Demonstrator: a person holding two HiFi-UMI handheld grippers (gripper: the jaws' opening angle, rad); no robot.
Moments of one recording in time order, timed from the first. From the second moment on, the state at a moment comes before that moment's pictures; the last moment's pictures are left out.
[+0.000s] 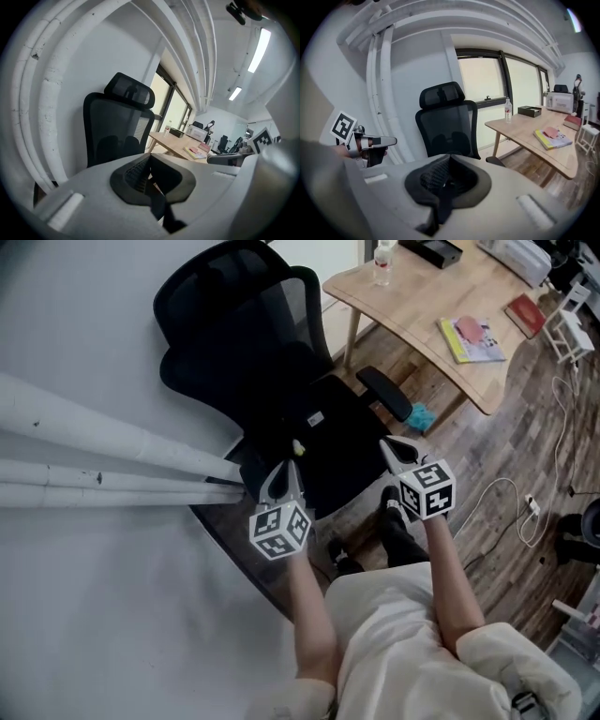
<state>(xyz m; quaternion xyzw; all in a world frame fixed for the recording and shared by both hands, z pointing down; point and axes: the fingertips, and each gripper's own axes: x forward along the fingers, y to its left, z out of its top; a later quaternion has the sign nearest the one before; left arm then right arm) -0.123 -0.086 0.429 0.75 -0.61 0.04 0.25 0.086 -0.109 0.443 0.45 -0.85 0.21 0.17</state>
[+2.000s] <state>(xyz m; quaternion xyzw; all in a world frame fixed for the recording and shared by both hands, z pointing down) -0.221 -0.307 0.692 0.64 -0.68 0.11 0.35 -0.006 -0.417 0.669 0.38 -0.86 0.29 0.18</state>
